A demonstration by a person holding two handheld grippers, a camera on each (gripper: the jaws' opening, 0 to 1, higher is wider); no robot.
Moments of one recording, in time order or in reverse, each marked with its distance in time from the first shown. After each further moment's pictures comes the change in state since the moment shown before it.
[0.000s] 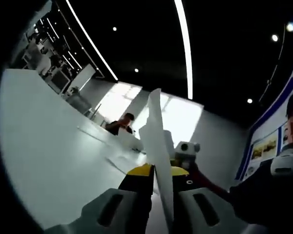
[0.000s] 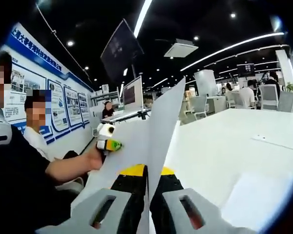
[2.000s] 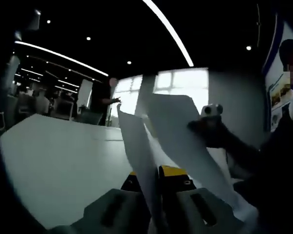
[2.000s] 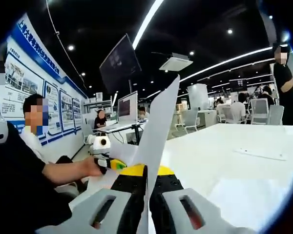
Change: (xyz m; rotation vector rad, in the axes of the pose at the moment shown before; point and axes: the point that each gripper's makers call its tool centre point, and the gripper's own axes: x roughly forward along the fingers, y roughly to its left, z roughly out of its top) left arm 0.003 0.004 -0.034 0.384 0.171 0.152; right arm -0.063 0.014 0.022 -0.060 -0.101 -0.080
